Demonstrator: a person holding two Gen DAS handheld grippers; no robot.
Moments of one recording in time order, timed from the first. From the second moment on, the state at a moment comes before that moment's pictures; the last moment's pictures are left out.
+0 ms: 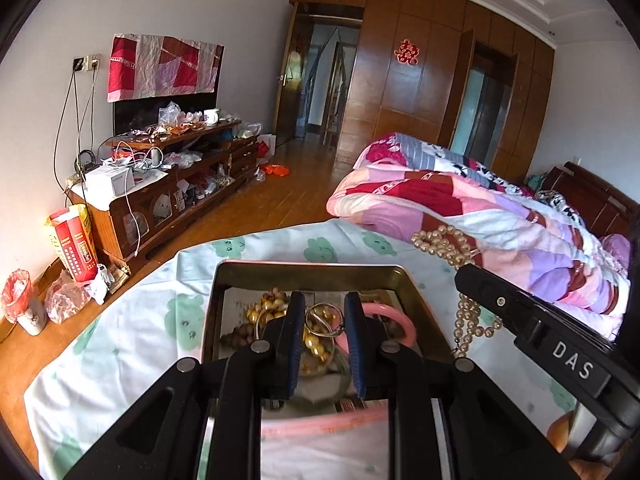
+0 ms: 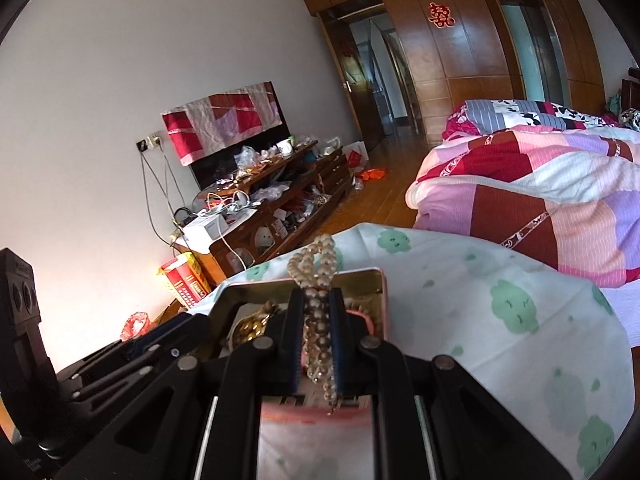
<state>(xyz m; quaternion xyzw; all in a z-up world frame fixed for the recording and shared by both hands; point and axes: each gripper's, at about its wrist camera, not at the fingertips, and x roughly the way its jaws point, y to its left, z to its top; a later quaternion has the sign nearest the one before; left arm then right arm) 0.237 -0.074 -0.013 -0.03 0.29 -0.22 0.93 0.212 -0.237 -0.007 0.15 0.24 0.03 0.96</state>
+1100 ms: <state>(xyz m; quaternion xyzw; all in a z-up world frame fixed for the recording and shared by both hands) 0.293 -0.109 -0.058 0.06 0.33 -0.13 0.93 0.285 -0.236 -0.060 0.11 0.32 0.00 0.94</state>
